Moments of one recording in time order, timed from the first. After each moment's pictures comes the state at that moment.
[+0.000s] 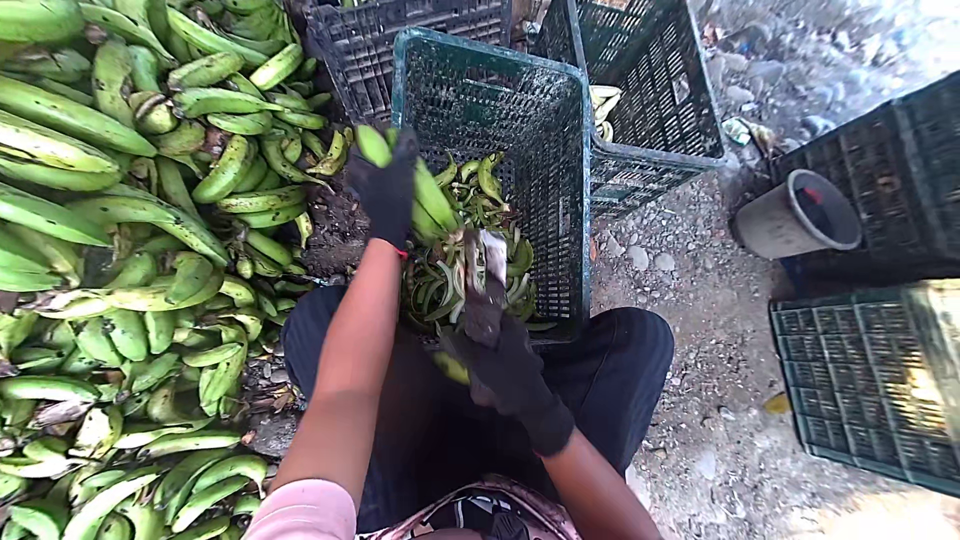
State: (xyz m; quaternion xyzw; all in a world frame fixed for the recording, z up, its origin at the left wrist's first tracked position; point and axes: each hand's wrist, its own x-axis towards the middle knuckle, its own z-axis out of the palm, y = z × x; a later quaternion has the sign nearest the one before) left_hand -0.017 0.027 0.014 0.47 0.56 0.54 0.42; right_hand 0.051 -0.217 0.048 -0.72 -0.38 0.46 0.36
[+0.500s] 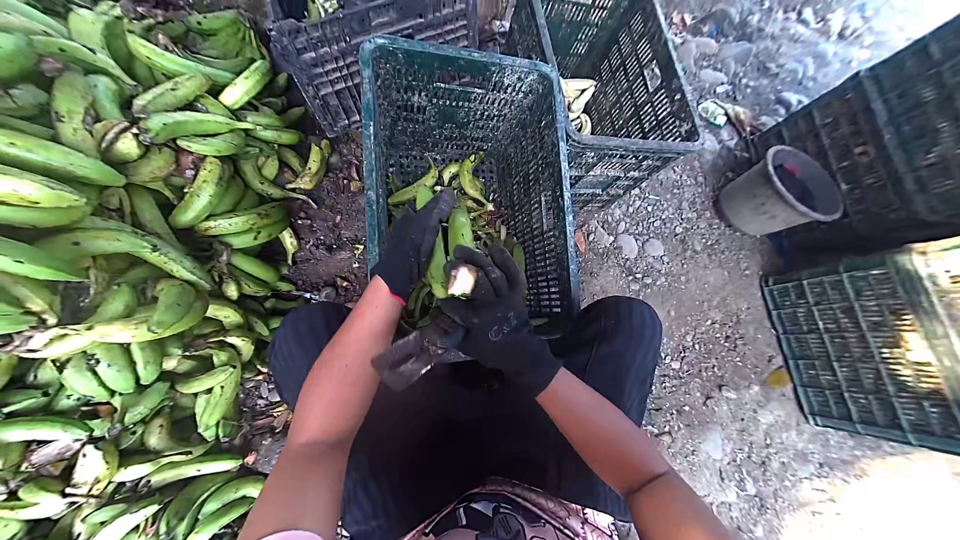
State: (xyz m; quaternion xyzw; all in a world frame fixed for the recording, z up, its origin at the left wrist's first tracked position) left_hand -0.002 -0.021 0.006 0.58 0.50 0.24 0.60; right_hand 0.086 -0.179 -0.011 -0.59 -0.74 -0.10 0.31
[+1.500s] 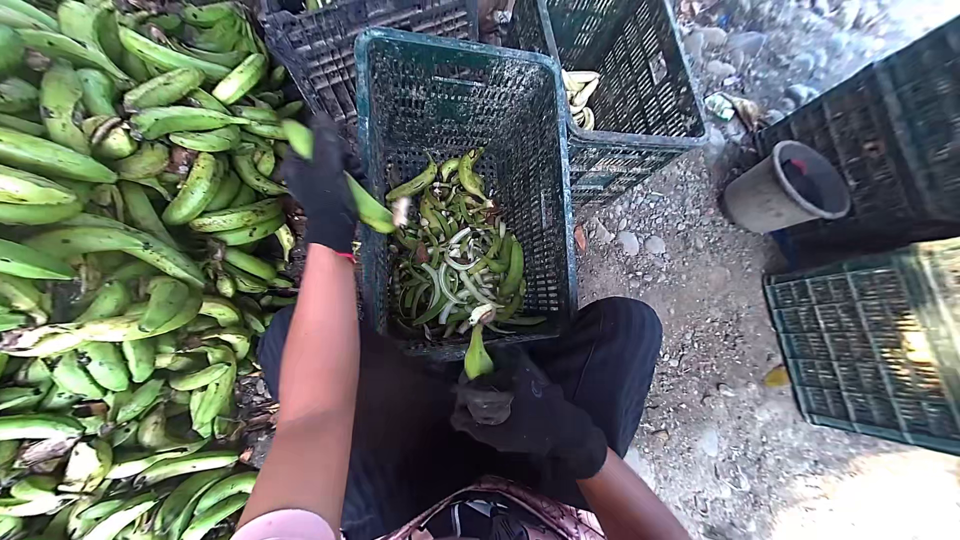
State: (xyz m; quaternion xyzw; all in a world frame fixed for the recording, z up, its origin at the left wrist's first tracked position) left_hand -0.038 0.053 0.010 0.50 0.51 0.54 0.45; right_hand 0.089 -0.268 0.032 -0.61 -0.63 0.36 0.31
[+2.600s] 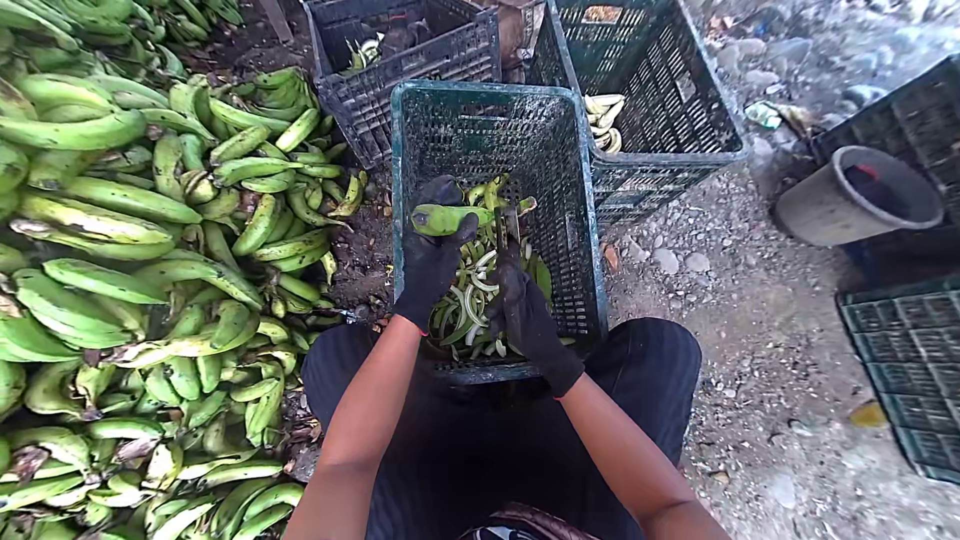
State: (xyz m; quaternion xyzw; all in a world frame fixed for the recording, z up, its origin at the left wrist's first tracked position) left_hand 0.004 -0.027 0.002 0.63 0.23 0.57 0.48; right_hand 0.109 -0.162 -0.008 -0.63 -0.36 0.46 0.51
